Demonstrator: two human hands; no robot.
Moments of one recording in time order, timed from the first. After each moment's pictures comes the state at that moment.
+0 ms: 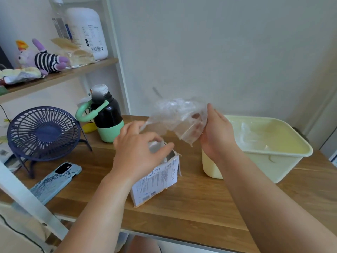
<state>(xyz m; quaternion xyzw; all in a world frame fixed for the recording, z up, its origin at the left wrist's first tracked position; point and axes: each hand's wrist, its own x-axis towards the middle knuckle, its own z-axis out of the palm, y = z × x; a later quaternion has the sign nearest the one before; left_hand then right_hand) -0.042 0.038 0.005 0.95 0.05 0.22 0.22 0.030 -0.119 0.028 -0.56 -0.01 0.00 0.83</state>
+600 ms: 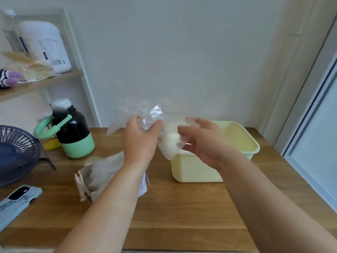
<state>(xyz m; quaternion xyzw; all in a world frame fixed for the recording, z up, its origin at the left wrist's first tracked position) 0.000 -0.053 0.036 0.75 0.10 0.30 0.58 0.010 -0.193 0.049 -0.61 -0.07 0.10 0.78</state>
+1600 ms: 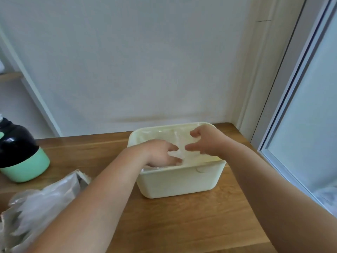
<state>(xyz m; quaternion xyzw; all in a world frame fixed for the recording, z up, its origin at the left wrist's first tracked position) 0.101 -0.131 0.019 0.96 -0.16 -0.21 0.11 0.098 -0.299 0.023 -0.94 -0.02 0.06 0.32</state>
